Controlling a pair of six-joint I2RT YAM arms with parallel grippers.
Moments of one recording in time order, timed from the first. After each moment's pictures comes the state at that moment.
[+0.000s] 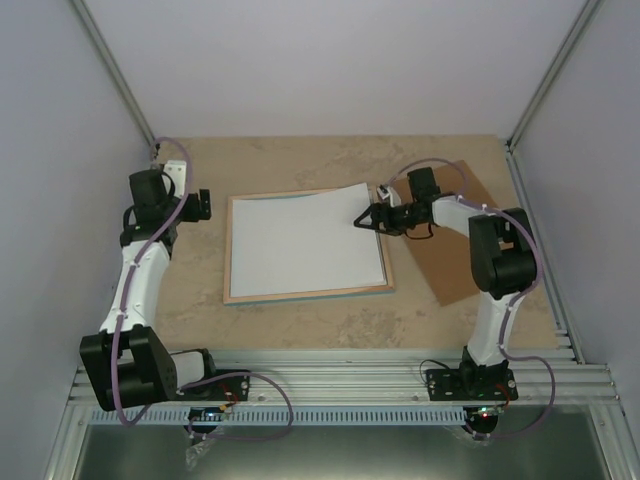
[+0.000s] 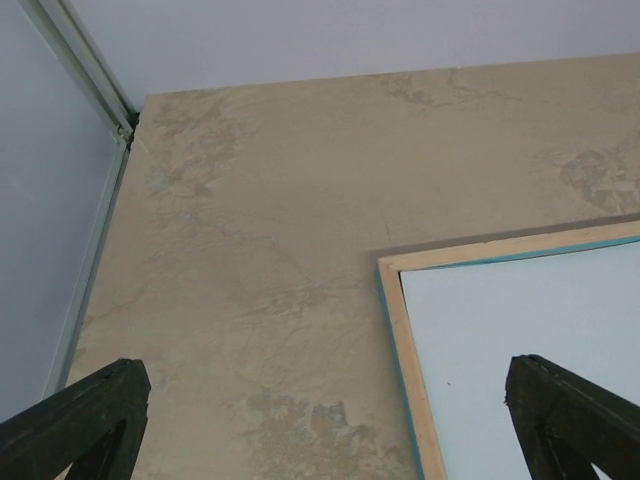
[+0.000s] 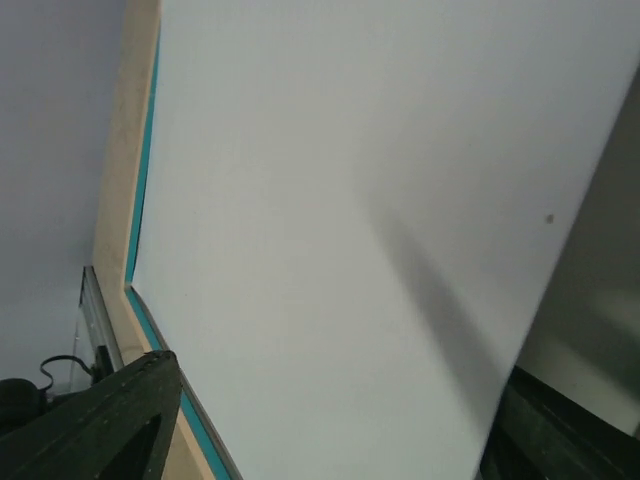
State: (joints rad) left arm 0.16 1.23 0.97 -0.29 0.14 0.17; right arm 0.25 1.99 1.23 -0.28 -0.87 0.27
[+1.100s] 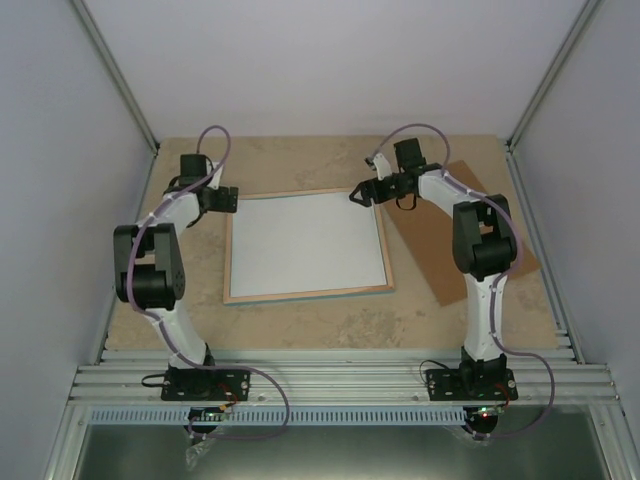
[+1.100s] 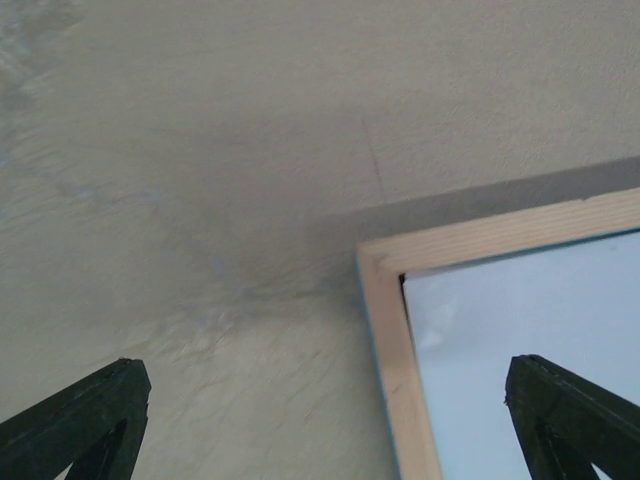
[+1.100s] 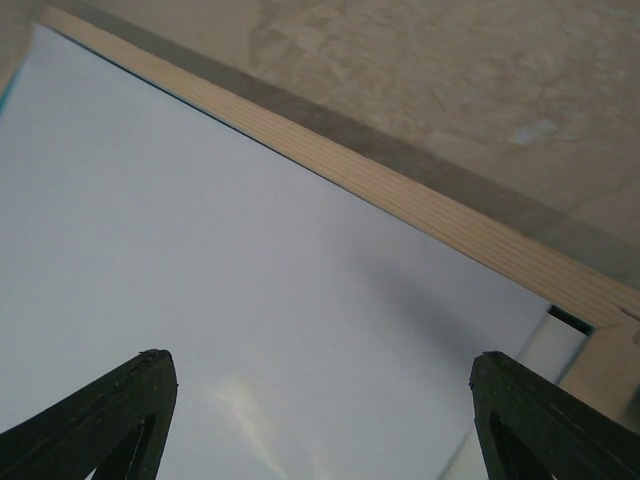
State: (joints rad) left arm 0.06 1.81 1.22 -0.27 0.03 0.16; right arm 0.28 2.19 1.67 -0.42 -0.61 -0.09
